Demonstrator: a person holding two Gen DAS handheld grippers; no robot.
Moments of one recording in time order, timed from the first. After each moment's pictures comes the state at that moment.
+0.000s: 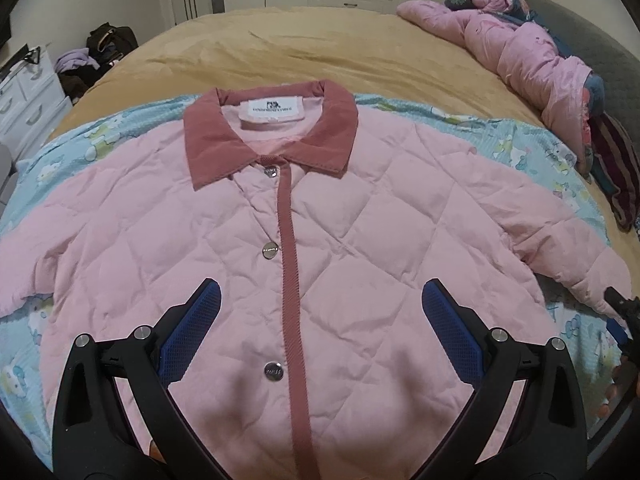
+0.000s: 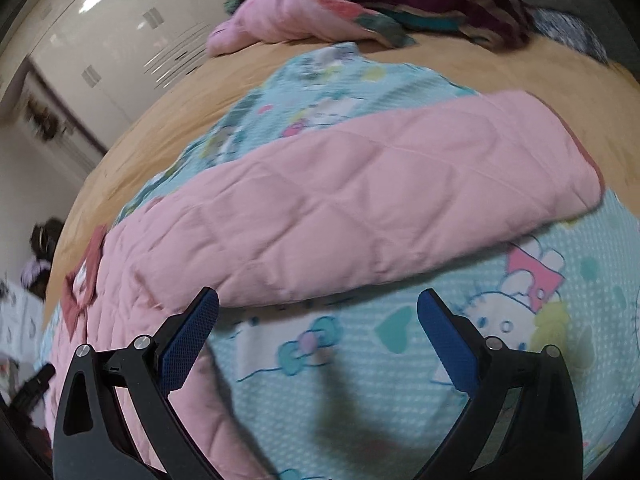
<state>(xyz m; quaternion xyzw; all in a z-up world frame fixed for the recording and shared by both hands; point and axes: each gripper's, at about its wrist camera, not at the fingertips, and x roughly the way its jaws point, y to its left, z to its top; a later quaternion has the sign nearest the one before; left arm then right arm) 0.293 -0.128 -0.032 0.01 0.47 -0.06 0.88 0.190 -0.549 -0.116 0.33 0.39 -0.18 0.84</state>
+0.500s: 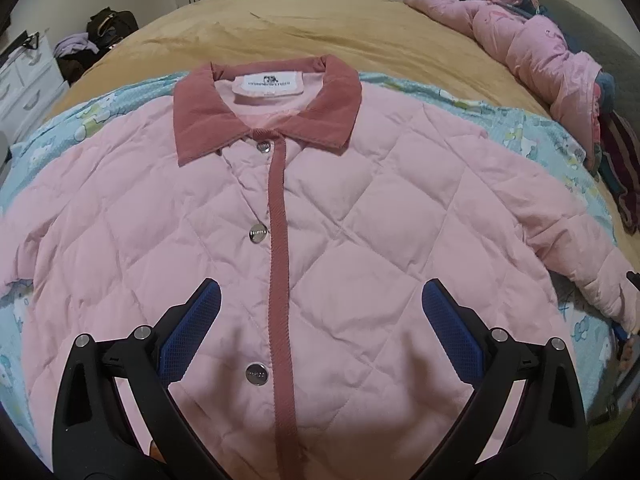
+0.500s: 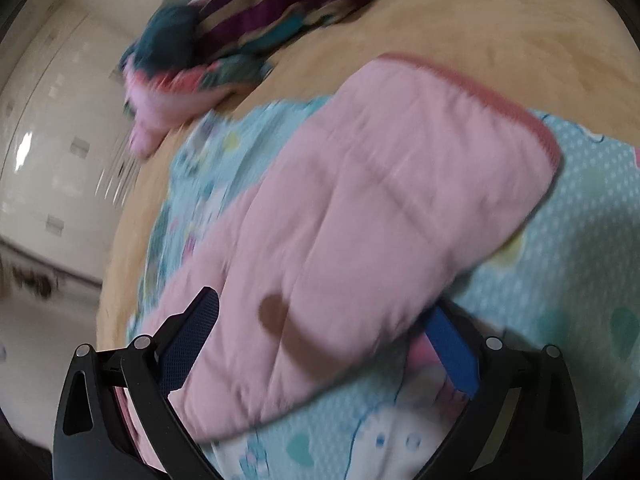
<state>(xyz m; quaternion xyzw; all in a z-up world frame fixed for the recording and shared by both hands) 0.299 -0.130 -0.049 0.00 0.48 -0.05 0.87 0.169 -0.671 -0.154 0.51 0.29 -0.28 0.76</state>
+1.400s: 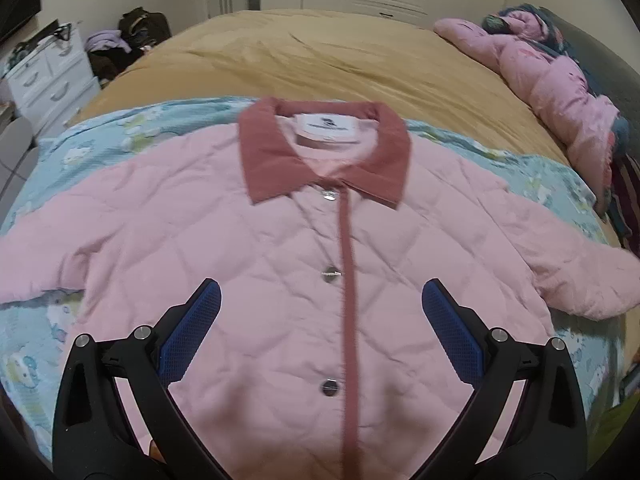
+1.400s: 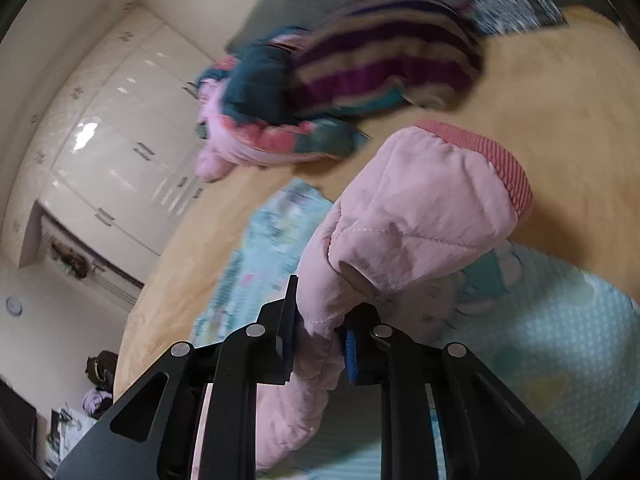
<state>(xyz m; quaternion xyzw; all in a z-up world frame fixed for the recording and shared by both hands) 0.306 -0.076 -0.005 -0.02 0.46 -0.01 0.89 0.202 -0.687 -0.069 0.42 0.19 -0.18 0.87</state>
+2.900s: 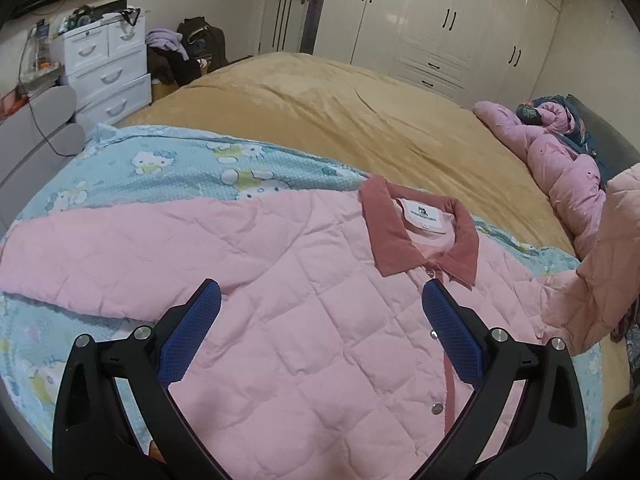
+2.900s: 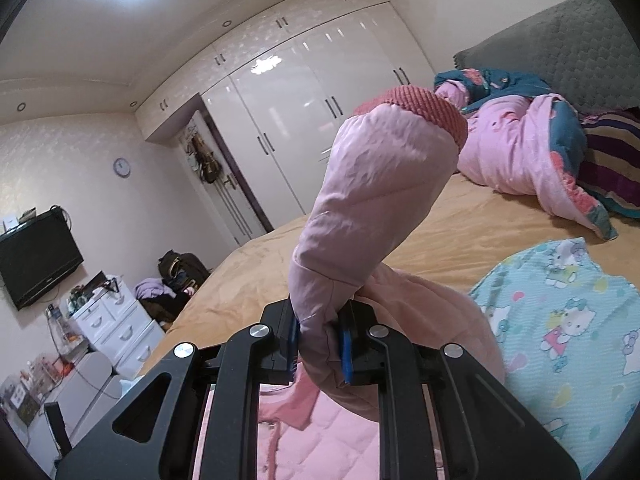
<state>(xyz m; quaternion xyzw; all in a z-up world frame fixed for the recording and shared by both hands) 0.279 0.083 0.052 -0.11 0.38 0.03 0.92 0.301 -0.404 0.112 0.24 0.15 0.07 0.96</state>
